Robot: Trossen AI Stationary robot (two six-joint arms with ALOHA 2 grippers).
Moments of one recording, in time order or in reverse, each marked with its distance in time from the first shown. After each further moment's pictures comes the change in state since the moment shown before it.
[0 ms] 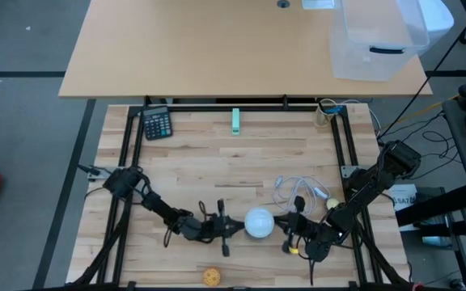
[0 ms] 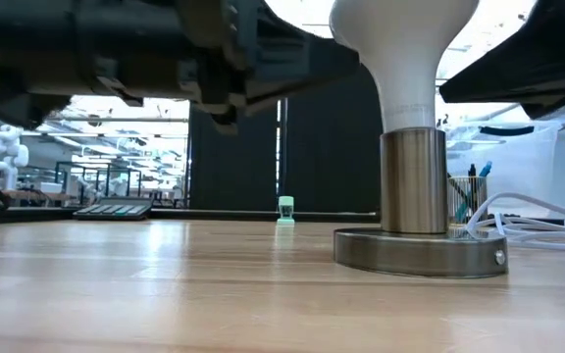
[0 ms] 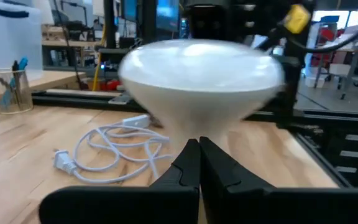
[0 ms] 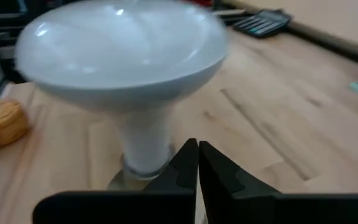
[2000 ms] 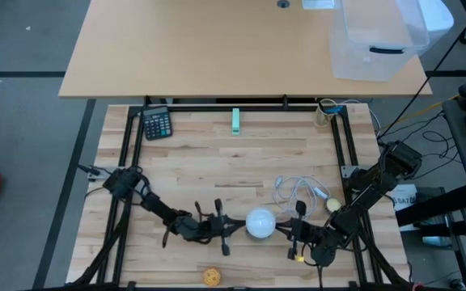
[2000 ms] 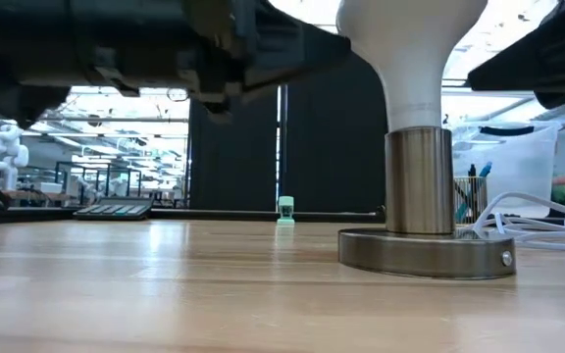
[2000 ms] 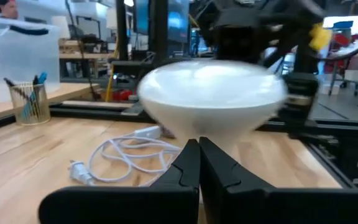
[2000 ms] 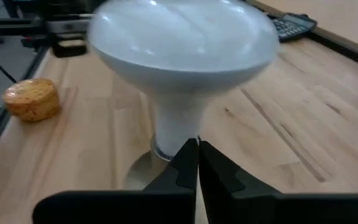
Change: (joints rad) left arm -0.008 0.000 0.000 0.057 -0.059 0.064; right arm 0.055 0.000 0.000 0.011 -0.028 -0.056
